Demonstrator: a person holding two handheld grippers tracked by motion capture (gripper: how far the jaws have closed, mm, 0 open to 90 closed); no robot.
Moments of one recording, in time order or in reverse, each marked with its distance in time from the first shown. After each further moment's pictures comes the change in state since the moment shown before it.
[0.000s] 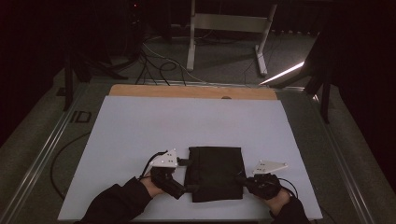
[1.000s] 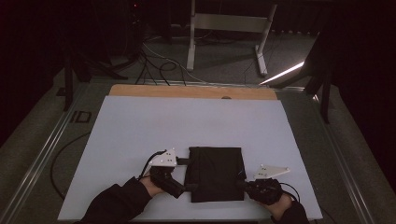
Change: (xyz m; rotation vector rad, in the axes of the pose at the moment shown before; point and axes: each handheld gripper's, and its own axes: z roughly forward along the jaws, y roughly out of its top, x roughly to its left) left arm 0.003 -0.002 -0.001 0.000 0.017 -0.009; right arm 0.010 -0.005 -0.008 -0.010 0.021 0.008
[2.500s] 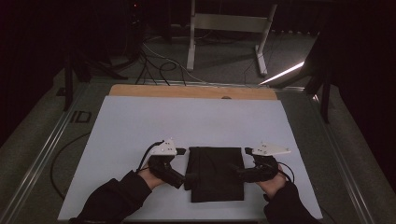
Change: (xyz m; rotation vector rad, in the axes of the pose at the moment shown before) left arm 0.006 0.028 -0.010 0.042 0.133 -0.064; right arm -0.017 0.056 0.002 -0.164 -0.134 0.016
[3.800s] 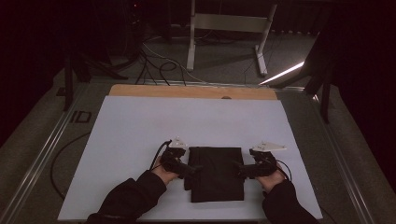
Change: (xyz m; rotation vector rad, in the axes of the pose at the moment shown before) left arm 0.029 -0.022 0.056 0.148 0.177 -0.237; right arm -0.036 -0.030 0.030 0.090 -0.086 0.091
